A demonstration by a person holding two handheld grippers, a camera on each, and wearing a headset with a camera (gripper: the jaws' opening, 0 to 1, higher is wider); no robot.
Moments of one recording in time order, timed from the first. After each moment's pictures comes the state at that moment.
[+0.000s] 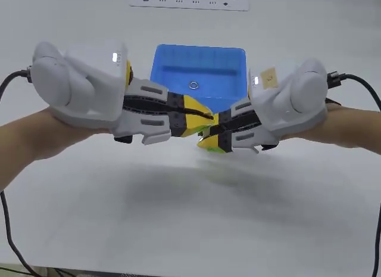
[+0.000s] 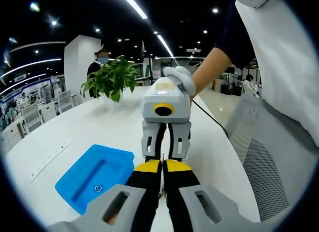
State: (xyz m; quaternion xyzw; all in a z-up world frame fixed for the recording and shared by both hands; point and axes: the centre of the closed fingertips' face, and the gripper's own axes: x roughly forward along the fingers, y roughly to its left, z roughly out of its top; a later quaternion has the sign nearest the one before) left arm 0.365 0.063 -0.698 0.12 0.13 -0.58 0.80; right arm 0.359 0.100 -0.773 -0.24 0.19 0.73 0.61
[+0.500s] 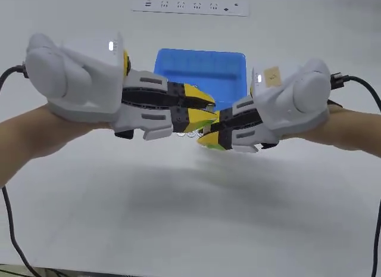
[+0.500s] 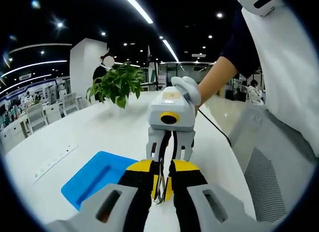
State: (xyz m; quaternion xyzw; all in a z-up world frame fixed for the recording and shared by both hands) left arm 0.371 0.064 -0.674 0.10 0.11 -0.56 0.81; right arm 0.367 0.100 -0.759 -0.24 0.18 0.72 0.62
